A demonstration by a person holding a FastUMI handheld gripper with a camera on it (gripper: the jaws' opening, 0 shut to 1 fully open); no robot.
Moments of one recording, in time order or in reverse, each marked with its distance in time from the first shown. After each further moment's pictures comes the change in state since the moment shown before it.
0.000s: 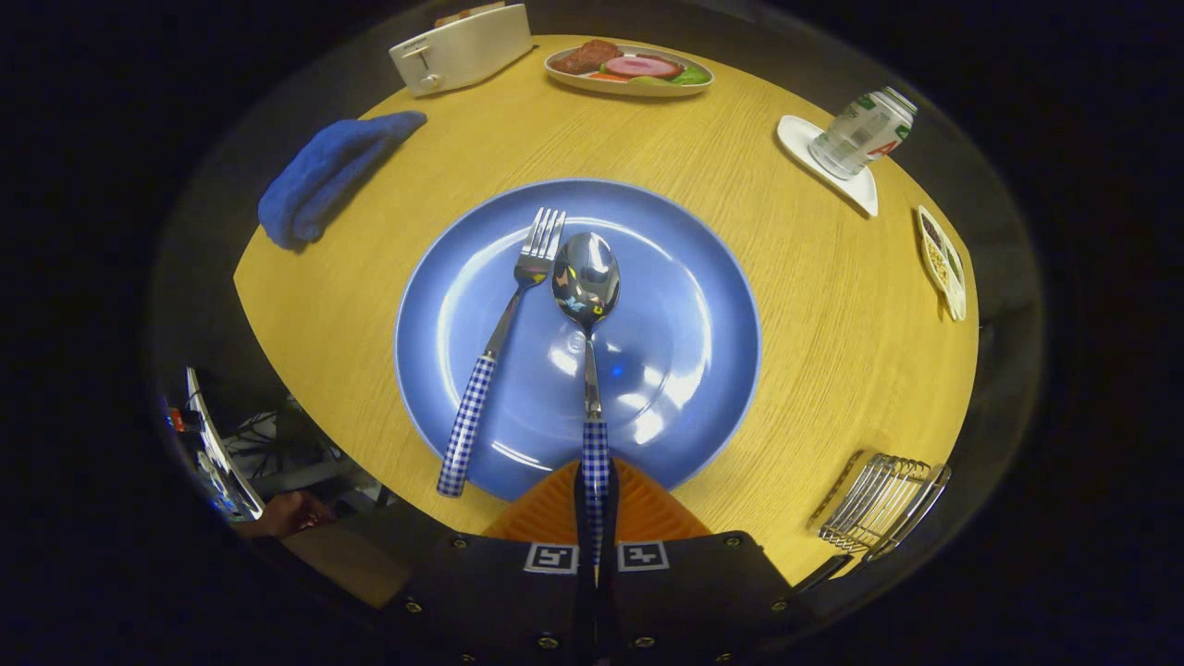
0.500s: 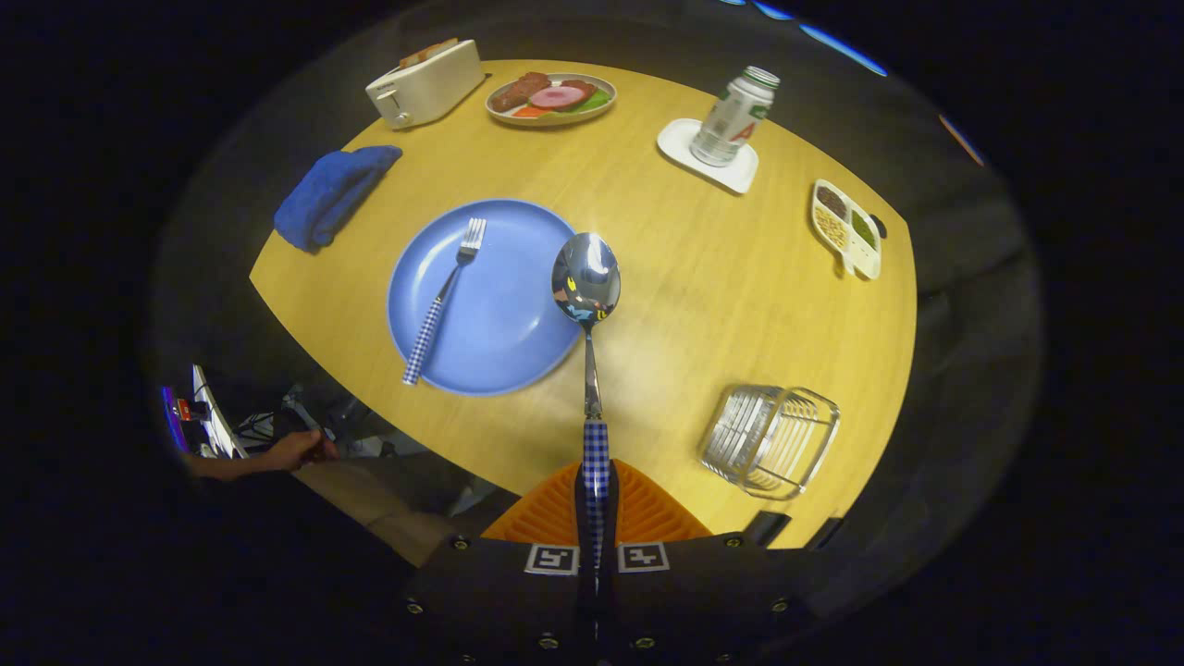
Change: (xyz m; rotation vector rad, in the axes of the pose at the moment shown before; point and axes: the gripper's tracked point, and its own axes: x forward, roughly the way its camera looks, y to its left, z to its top) arm -0.113 -0.096 -0.069 0.064 0.023 -0.077
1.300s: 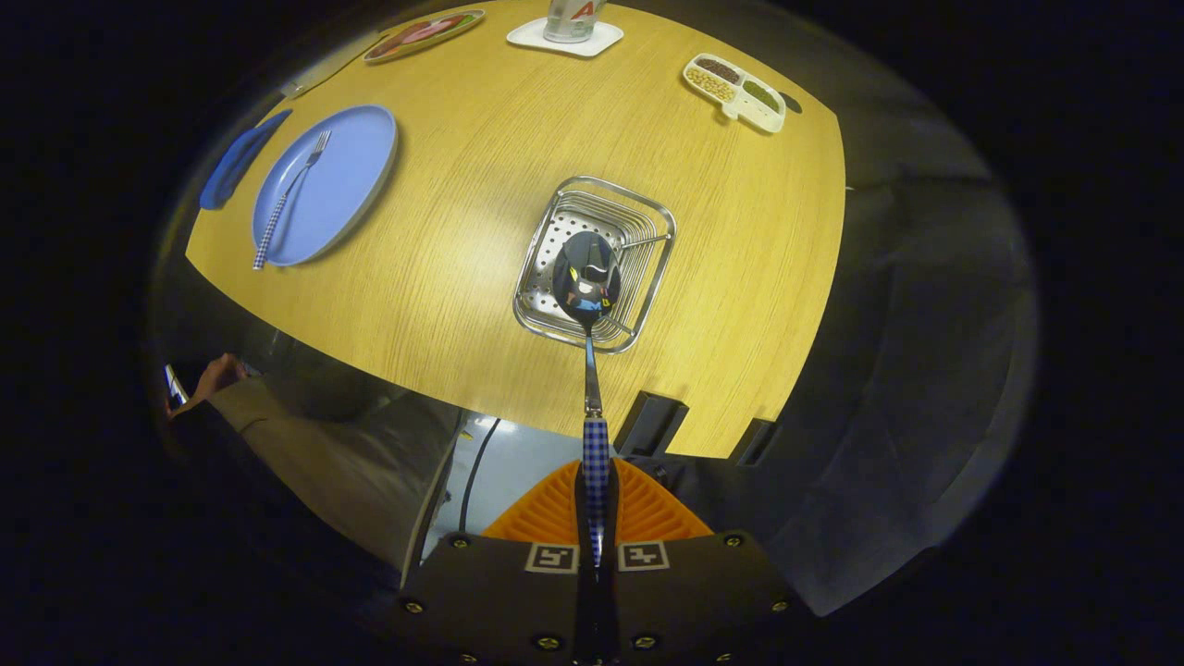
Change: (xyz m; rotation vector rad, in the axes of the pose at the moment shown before) arm 0.017 -0.114 -0.092 0.044 0.334 -0.142
